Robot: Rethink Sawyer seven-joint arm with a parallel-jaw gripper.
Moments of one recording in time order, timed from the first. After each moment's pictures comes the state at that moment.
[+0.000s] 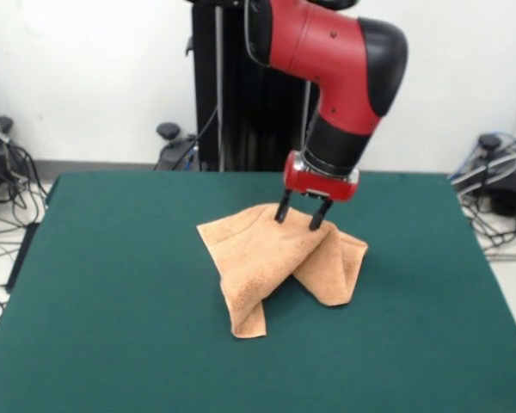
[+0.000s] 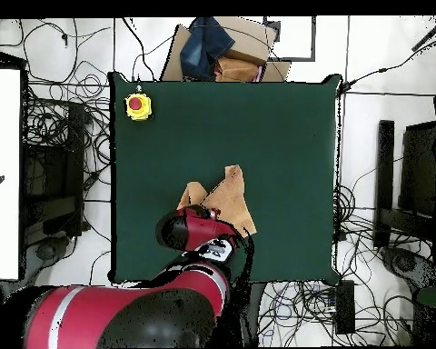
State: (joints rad) arm 0.12 -0.25 -0.26 1.78 0.18 0.00 1.59
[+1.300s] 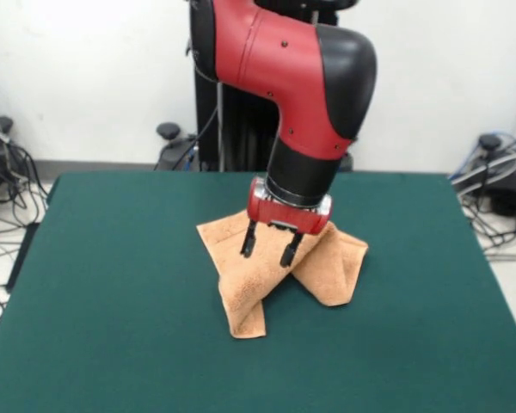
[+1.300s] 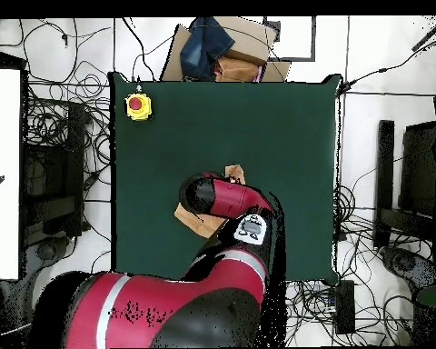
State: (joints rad) arm -0.01 -0.27 -0.25 1.57 0.15 0.17 1.59
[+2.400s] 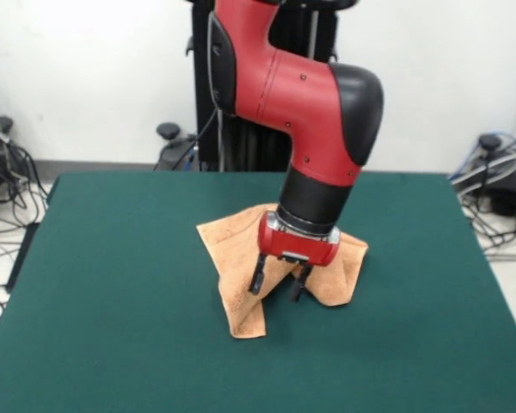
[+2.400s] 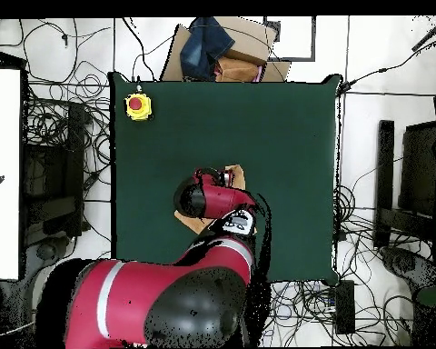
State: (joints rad) arm 0.01 -0.17 -0.24 1.53 0.13 -0.06 1.59
